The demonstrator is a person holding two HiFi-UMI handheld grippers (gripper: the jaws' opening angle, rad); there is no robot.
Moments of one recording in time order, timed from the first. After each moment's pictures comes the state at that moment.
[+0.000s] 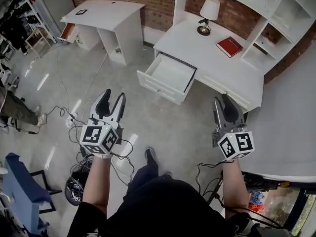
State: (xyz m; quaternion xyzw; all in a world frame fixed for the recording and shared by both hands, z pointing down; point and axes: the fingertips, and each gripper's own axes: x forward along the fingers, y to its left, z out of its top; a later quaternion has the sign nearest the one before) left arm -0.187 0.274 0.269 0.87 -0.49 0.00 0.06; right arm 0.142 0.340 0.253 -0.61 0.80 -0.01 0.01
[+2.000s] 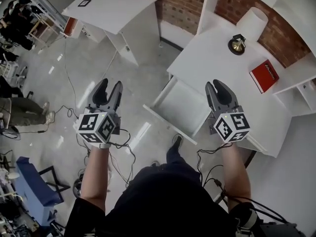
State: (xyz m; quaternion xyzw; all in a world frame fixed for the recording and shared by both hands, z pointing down) left arm -0.169 -0.148 0.325 0.82 -0.56 0.06 0.10; right arm 0.152 -0.142 0.358 -0.52 0.84 -0.12 -0.01
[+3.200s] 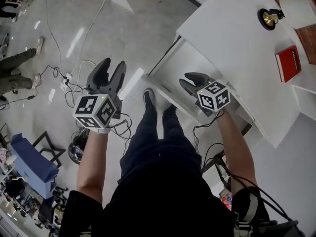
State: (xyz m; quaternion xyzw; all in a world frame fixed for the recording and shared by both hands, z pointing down) left arm -0.185 -0.212 0.523 0.79 -0.54 0.14 0.26; right arm 0.027 -0.151 0.680 -0.22 0.87 -0.36 -0.27
